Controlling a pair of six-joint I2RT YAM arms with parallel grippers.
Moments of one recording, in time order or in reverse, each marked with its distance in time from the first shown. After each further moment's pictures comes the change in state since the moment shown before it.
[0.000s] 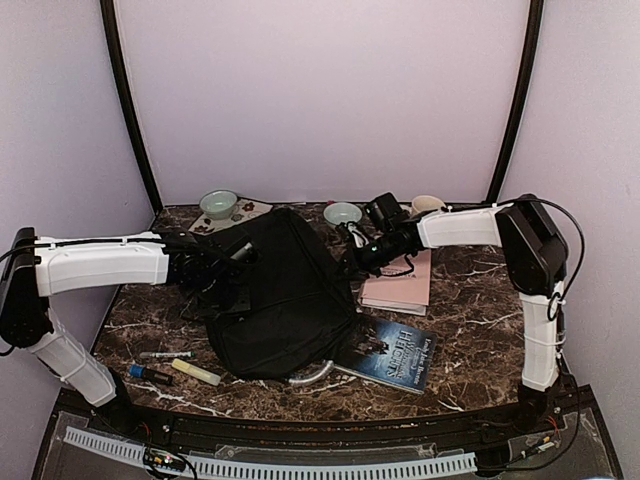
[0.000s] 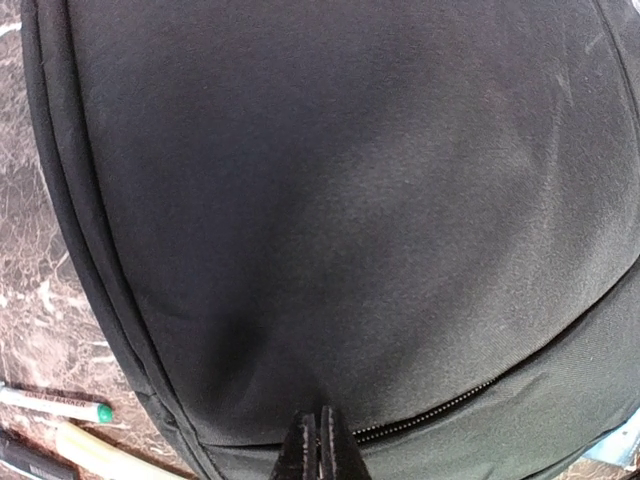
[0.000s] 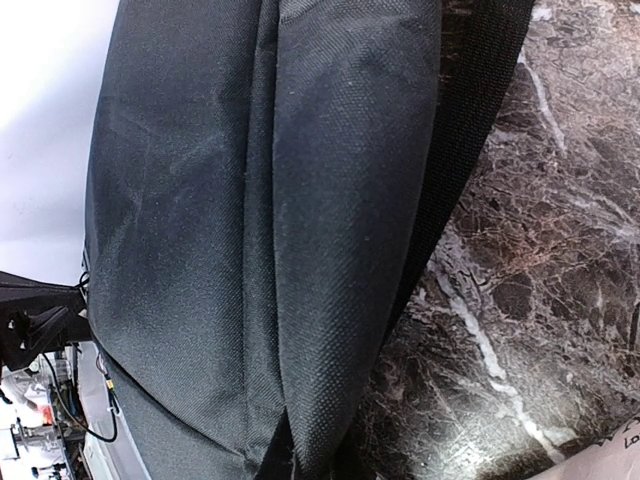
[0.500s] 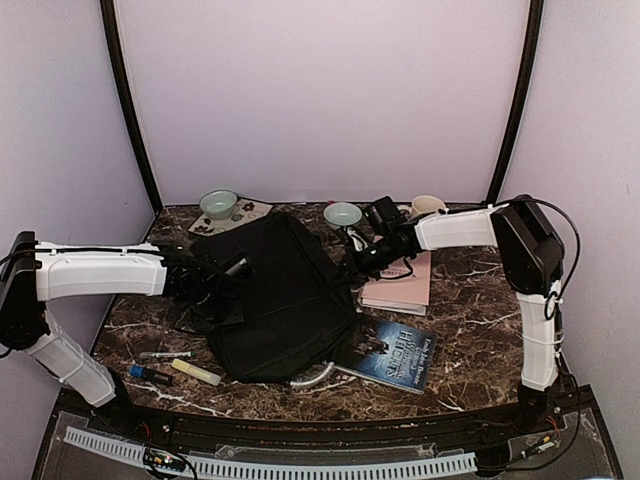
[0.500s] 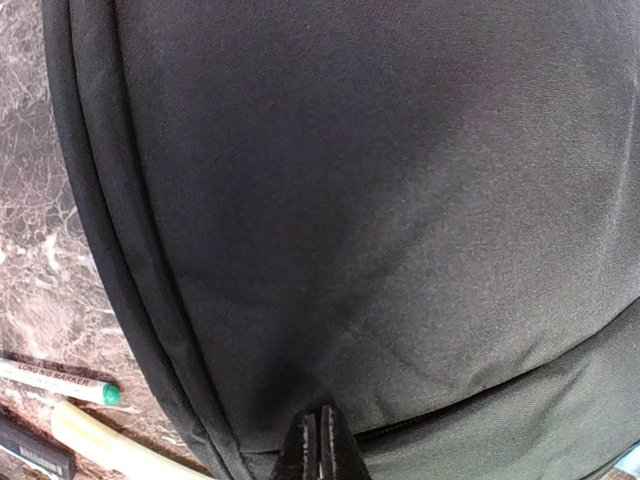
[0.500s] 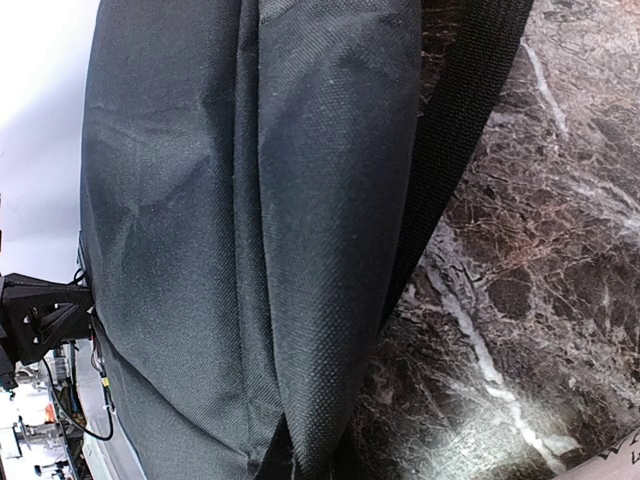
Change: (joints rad) left arm 0.000 -0.026 -0.104 0.009 0.010 -0.084; right arm 0.000 0.024 0.001 0.000 -0.002 -0.004
